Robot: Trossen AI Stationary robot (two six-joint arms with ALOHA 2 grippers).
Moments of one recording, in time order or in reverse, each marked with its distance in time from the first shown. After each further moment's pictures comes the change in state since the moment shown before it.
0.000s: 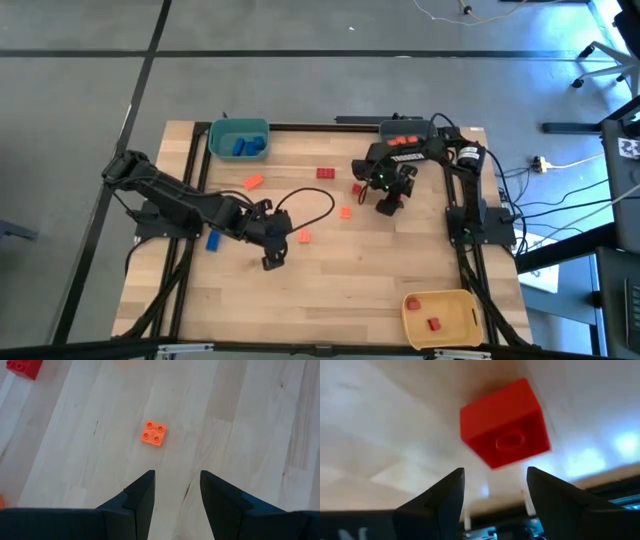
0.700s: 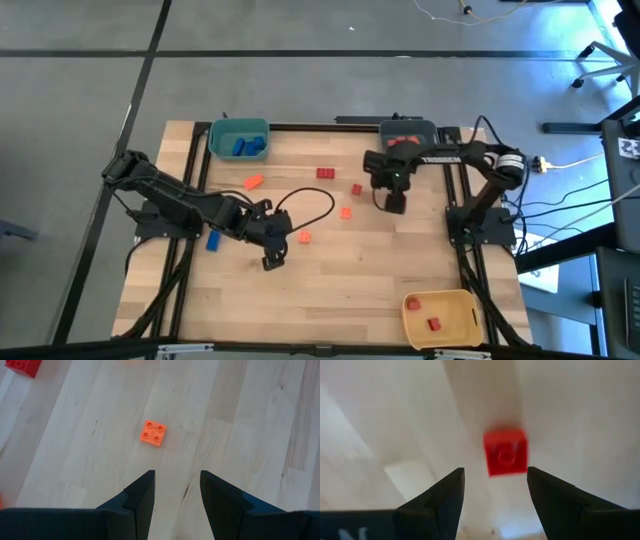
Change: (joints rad) left arm 0.001 0.000 0.000 0.000 0.003 -0.010; right arm 0.012 -0.315 -0.145 0.244 0.027 -0.333
